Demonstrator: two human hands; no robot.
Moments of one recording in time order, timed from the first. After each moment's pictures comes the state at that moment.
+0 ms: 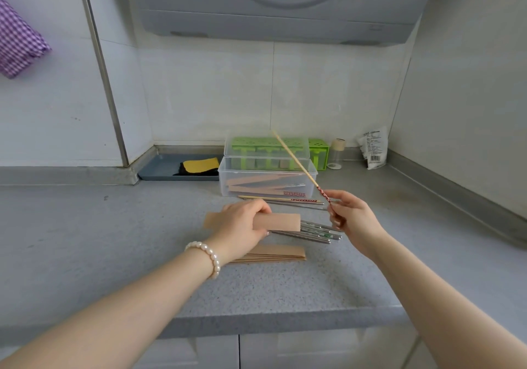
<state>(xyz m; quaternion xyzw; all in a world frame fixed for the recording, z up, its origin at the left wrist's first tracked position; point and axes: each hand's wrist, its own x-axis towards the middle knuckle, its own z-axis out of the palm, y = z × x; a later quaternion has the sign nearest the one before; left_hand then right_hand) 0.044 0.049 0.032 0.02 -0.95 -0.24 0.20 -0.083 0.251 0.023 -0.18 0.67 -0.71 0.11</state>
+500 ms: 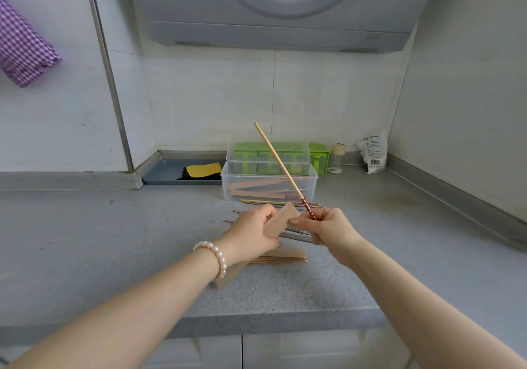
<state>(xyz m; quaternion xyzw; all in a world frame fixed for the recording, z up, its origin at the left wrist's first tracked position) 0.047 0.062 0.040 0.01 -0.94 -0.33 0.11 -0.040 0.220 0.033 -0.22 0.72 -0.64 0.16</state>
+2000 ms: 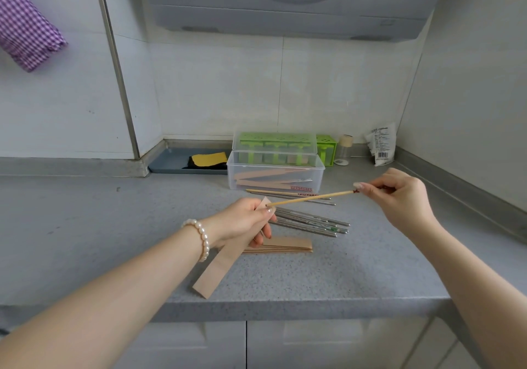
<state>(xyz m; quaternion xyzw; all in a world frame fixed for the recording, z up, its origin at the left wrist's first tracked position) 0.055 0.039 0.047 0.05 -0.82 -0.57 -0.03 -0.073 0.294 0.062 -0.31 0.79 -0.44 -0.29</state>
